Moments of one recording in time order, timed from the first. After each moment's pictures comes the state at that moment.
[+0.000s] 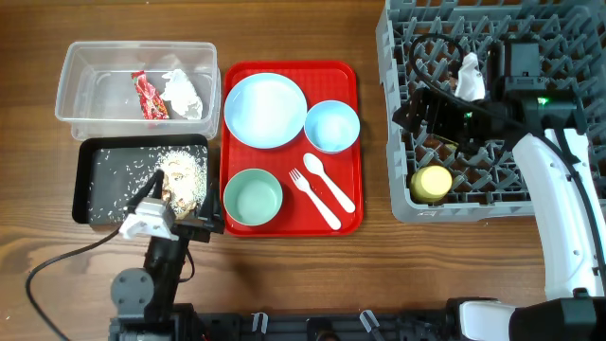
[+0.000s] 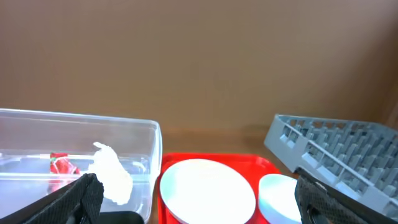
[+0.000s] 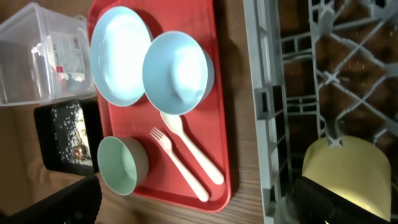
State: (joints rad) left arm 0.00 0.02 0.09 0.01 0.20 -0.20; right arm 0.01 1.48 1.39 -1.07 -0.46 0.29
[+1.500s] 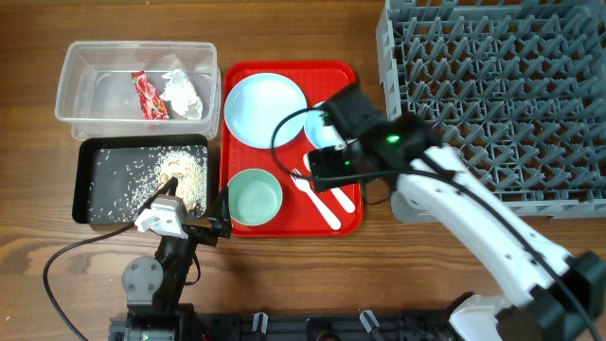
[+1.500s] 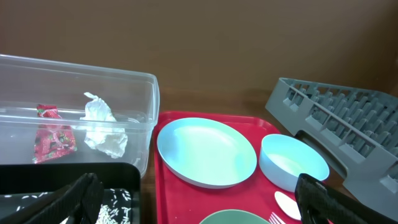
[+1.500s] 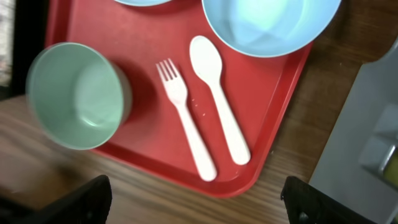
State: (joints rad) left arm -0.02 0.01 0.01 -0.05 0.21 -0.21; right arm 0.67 1.59 1.39 -1.06 -0.02 0.38
